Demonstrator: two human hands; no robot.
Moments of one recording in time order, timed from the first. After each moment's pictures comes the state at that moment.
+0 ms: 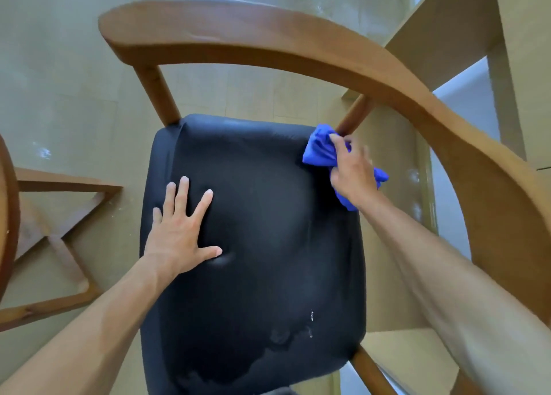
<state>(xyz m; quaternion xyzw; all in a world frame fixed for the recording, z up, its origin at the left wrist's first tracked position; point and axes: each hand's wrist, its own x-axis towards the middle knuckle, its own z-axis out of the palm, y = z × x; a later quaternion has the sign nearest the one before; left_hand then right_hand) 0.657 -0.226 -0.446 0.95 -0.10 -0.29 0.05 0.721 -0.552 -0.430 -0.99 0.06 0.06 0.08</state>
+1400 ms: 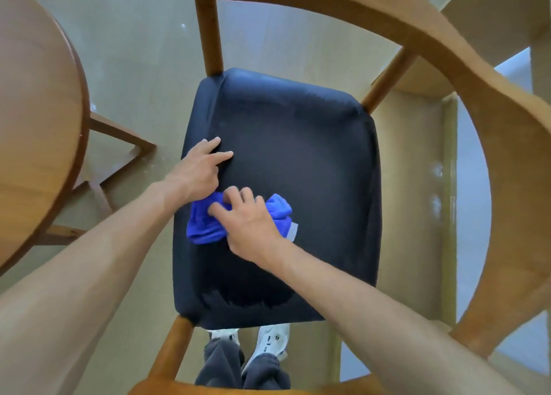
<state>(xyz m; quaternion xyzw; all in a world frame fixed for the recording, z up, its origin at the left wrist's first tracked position) 0.644 -0.201 -0.424 0.93 -0.05 -0.28 0.22 0.557 -0.341 -0.418 -0.95 -0.26 0.16 0.09</state>
